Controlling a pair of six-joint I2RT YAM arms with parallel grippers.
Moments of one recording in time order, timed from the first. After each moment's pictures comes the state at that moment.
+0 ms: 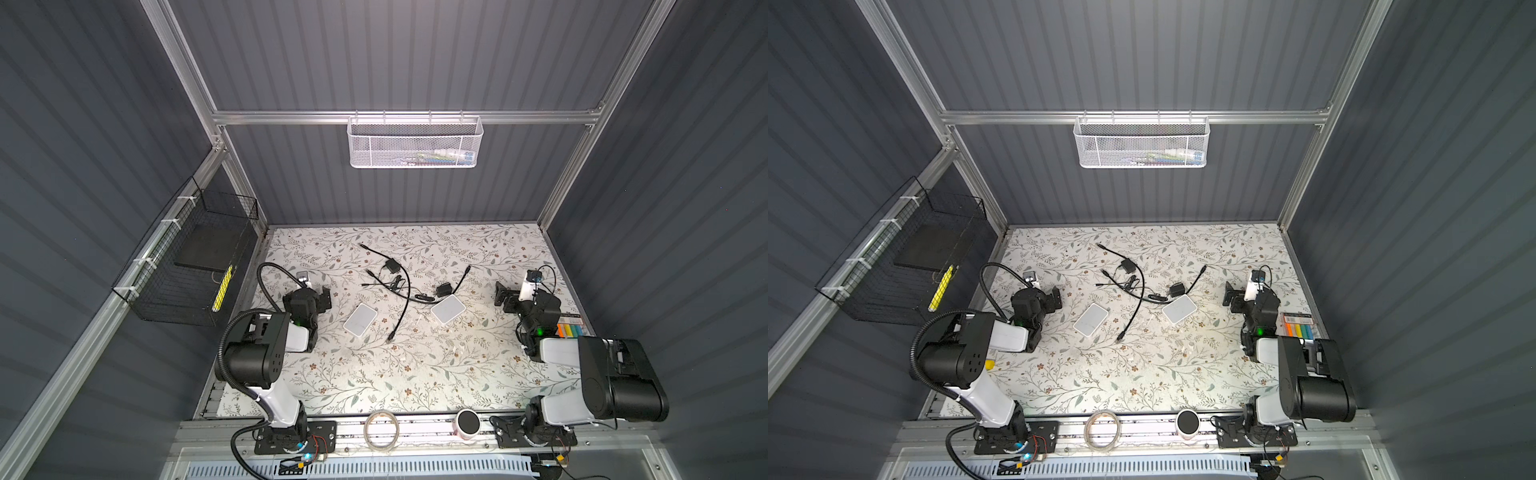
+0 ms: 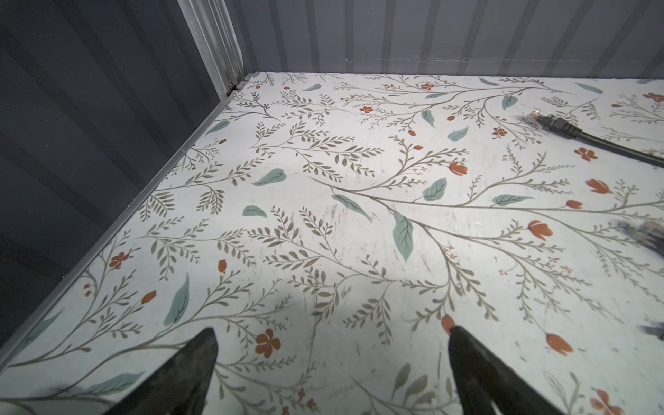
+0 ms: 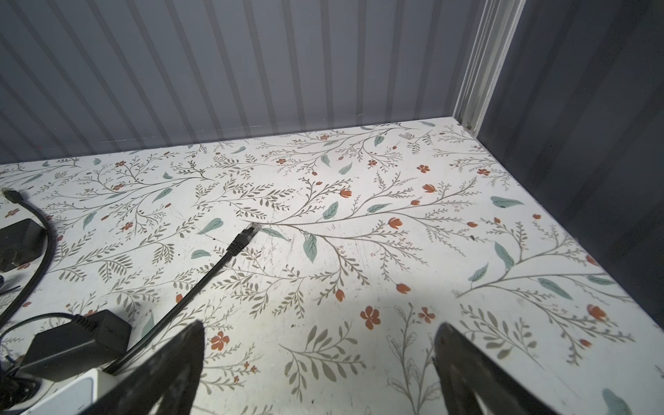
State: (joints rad) left arm -0.09 1.71 0.46 0.83 -0.27 -0.03; right arm -0.09 1.45 0.31 0.88 -0.11 0.05
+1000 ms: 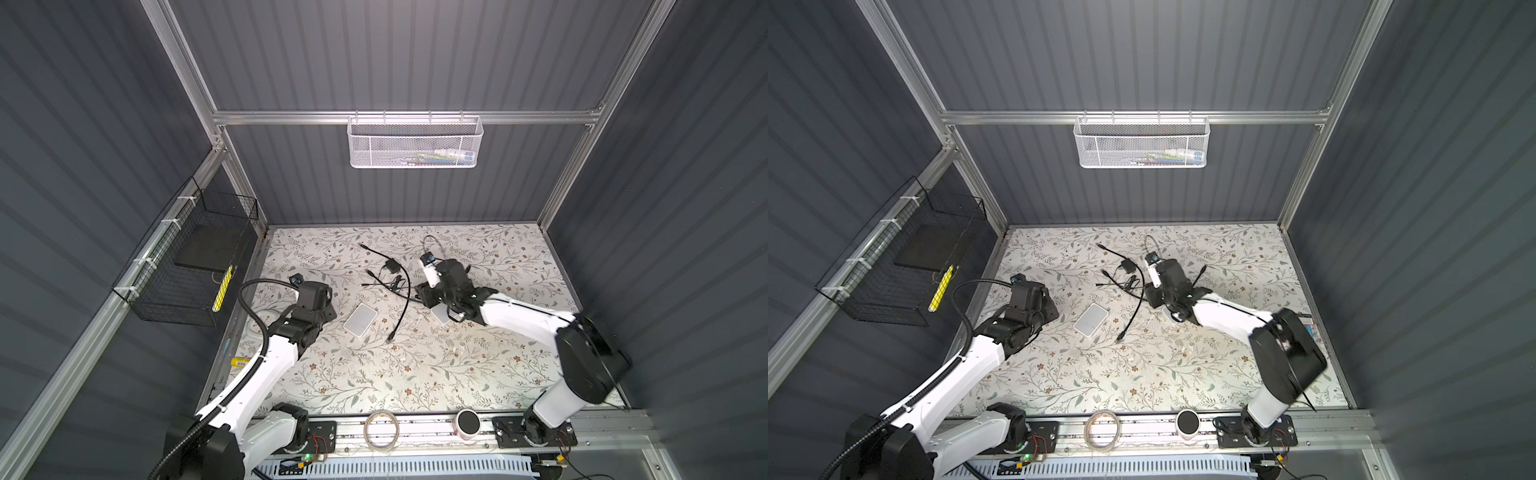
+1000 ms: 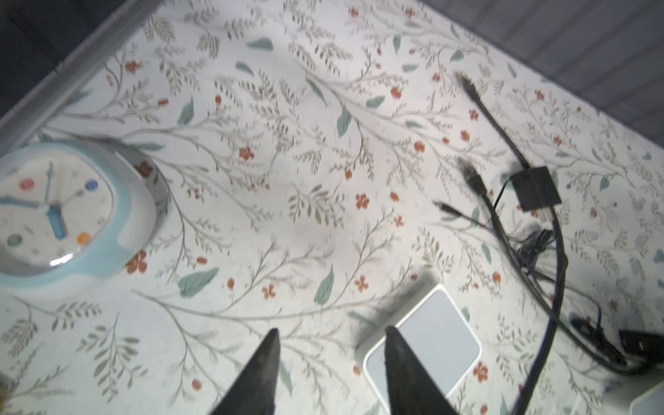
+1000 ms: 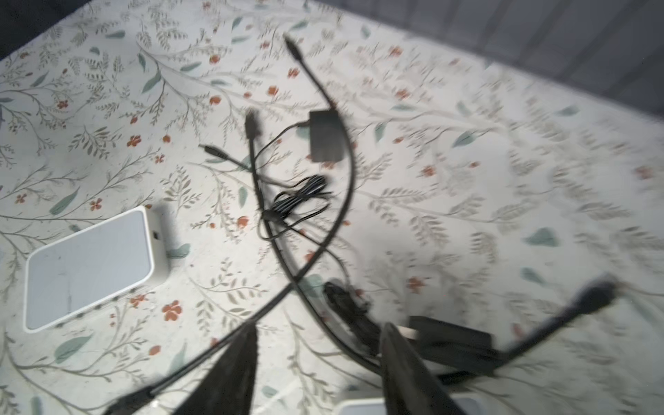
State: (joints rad) left arm -0.34 1.04 0.68 -0.50 -0.27 -0.66; right arm 0.68 1.71 1.06 -0.05 0.05 0.08
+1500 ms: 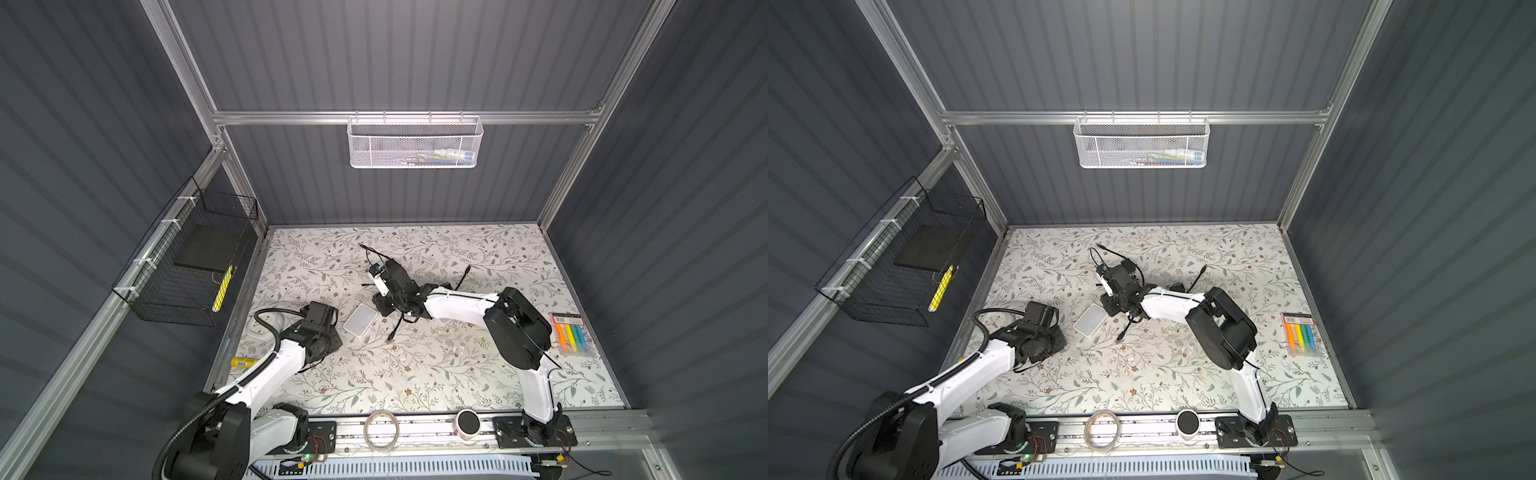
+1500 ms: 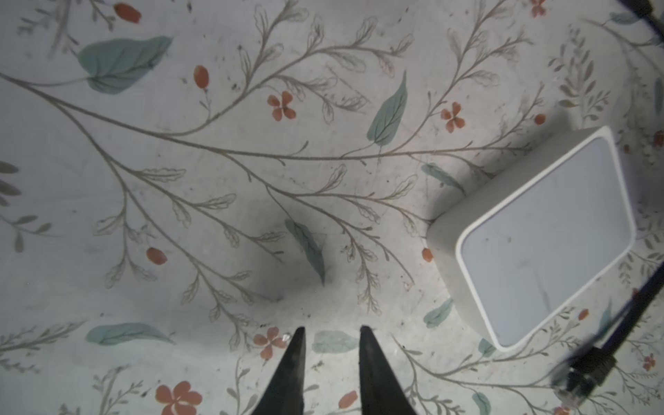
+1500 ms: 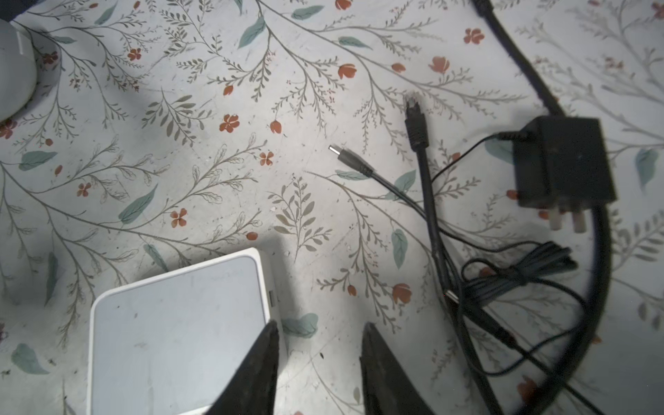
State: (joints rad) left arm -0.35 1.18 0.54 -0.53 -0.07 -0.77; right arm 0.85 2.08 1.41 -0.11 0.01 0.13
